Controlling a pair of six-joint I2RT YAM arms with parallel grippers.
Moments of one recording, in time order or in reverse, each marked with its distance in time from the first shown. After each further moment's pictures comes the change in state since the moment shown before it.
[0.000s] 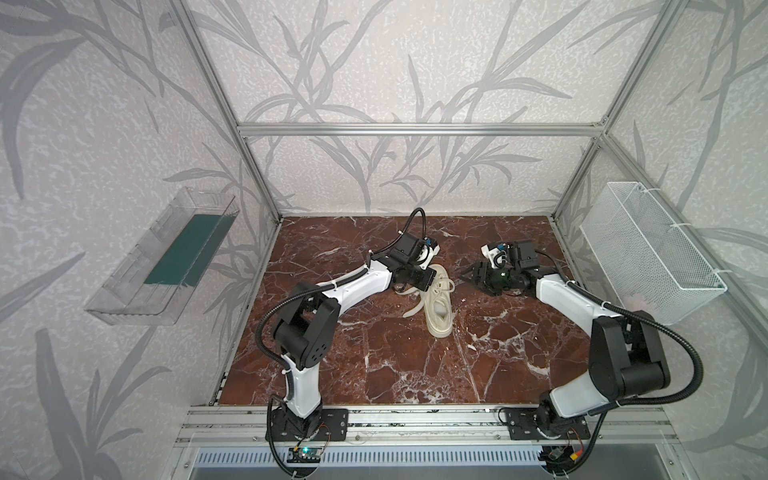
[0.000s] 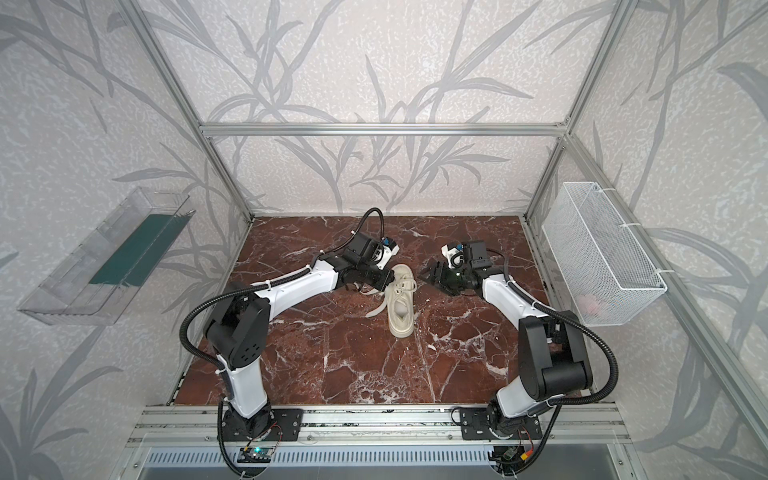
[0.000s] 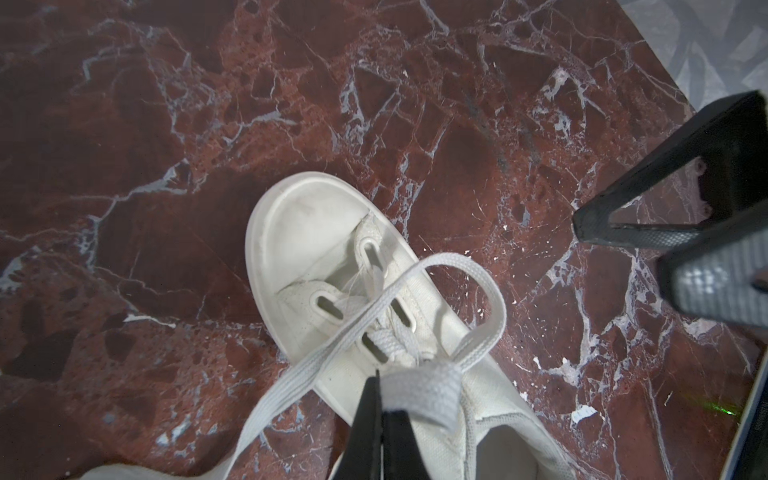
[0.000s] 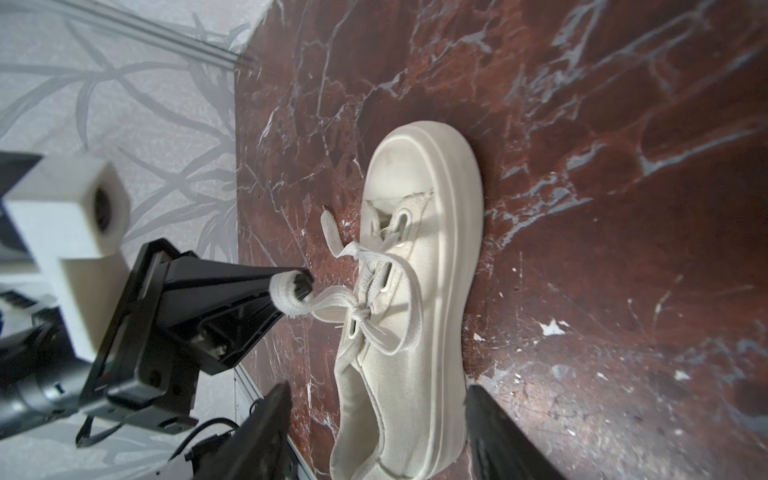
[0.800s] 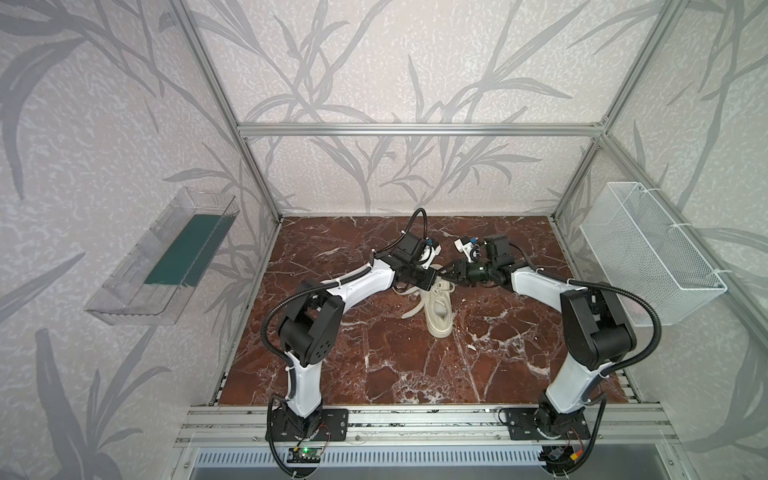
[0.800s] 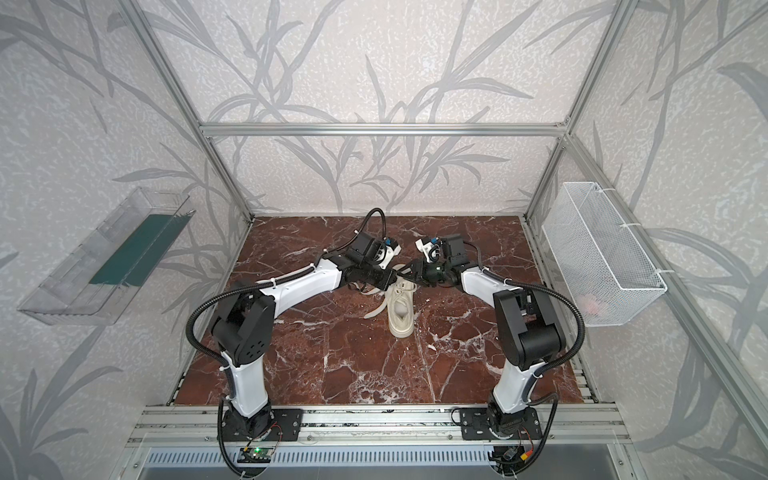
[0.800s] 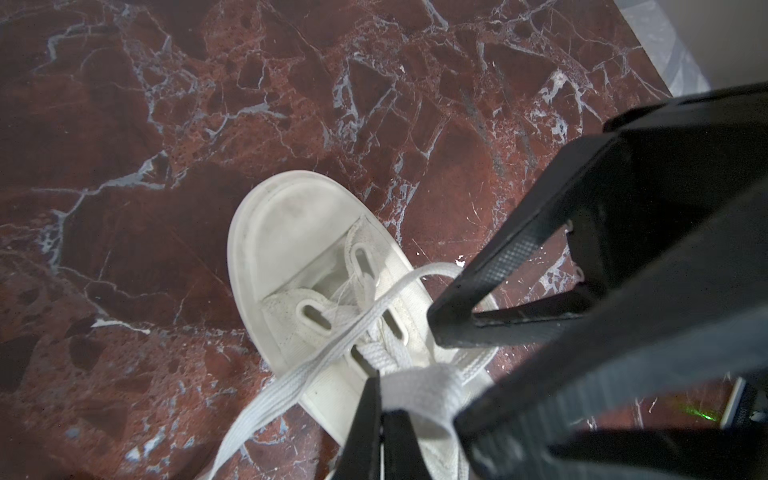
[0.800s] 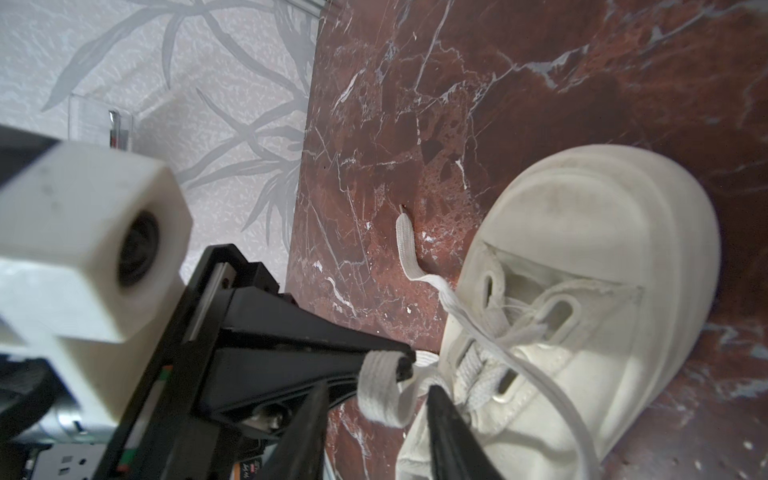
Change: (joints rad) left arm -0.004 0.030 0.030 -0.001 0.016 -0.031; right arm 0.107 0.238 0.106 0.247 -0.164 0.058
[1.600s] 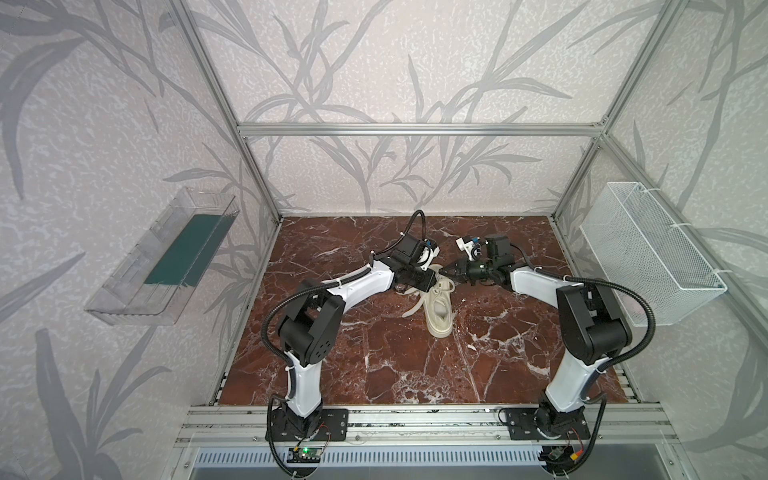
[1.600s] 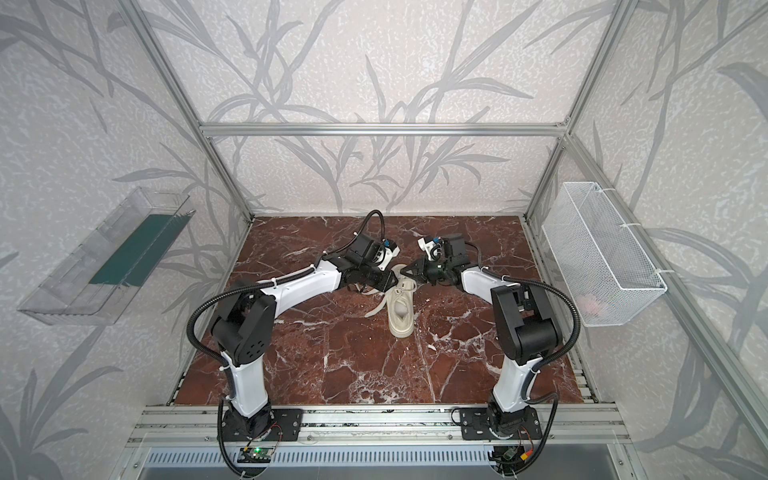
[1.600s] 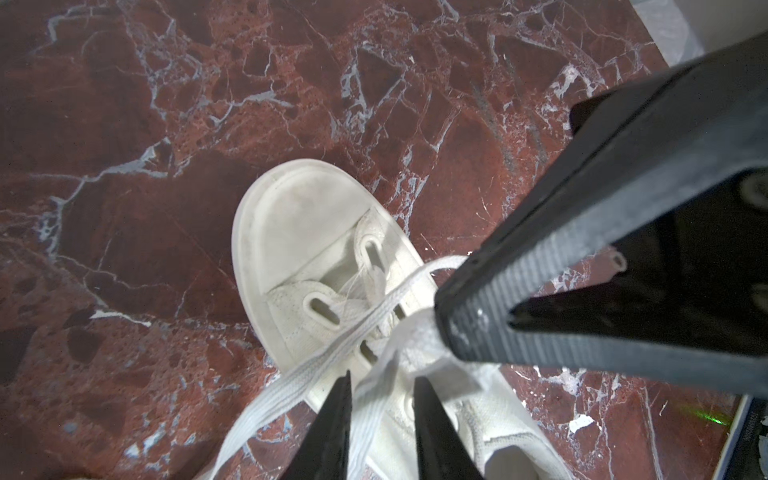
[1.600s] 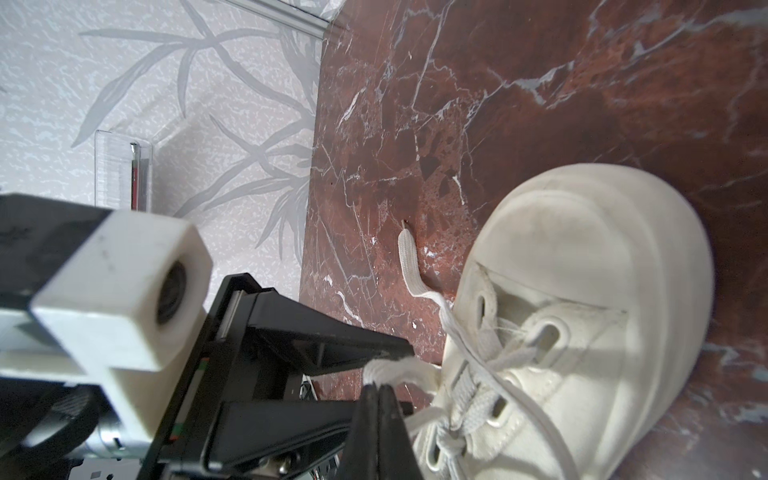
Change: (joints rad) left arm 0.007 0.000 -0.030 0.021 -0.005 0.004; right arm -0.017 0.027 0.000 0.077 -0.019 0.072
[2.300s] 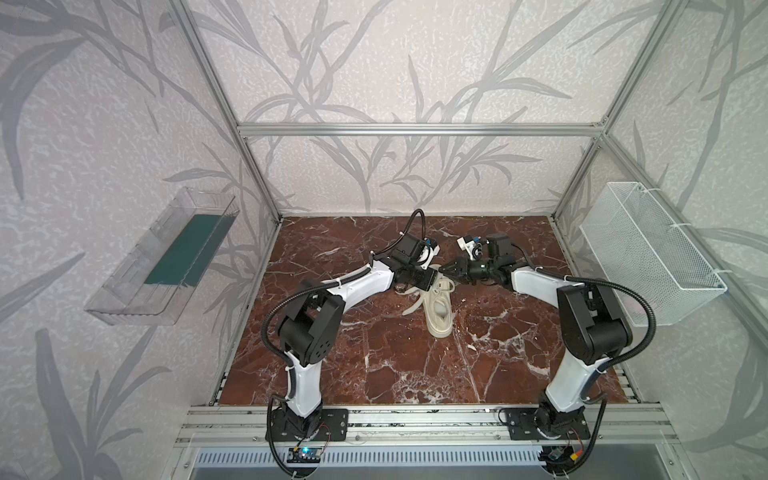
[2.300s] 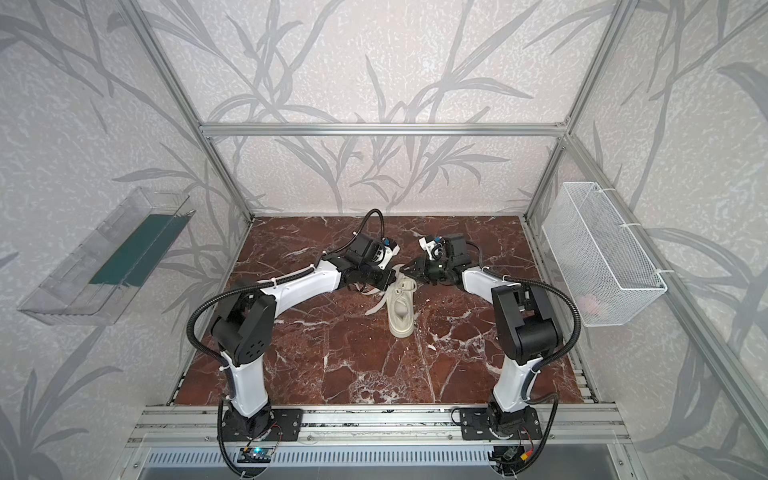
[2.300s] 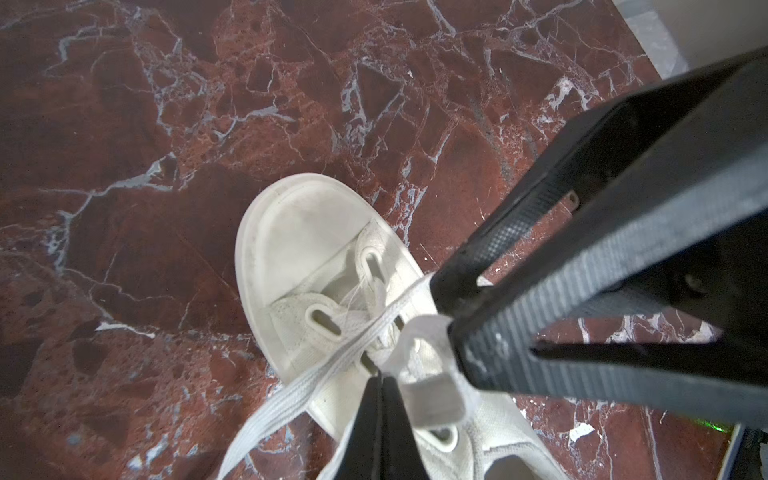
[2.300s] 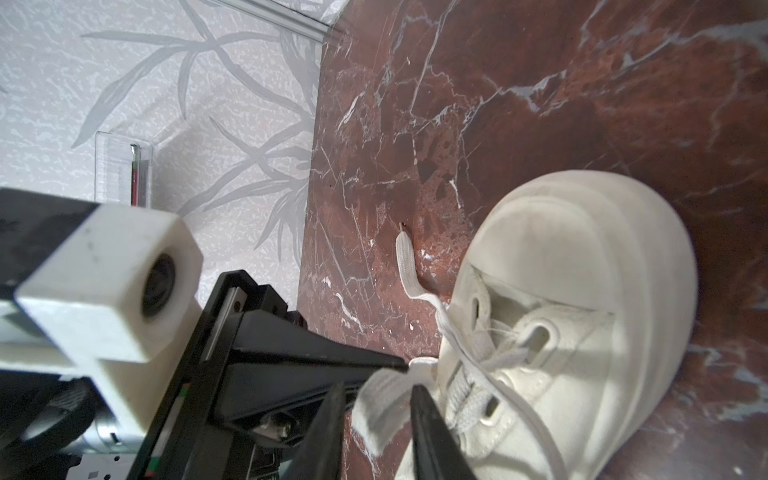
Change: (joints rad) left arm 0.001 0.000 0.002 0.025 0.002 -0.002; right arm -0.011 0.000 0.000 0.000 0.000 -0.002
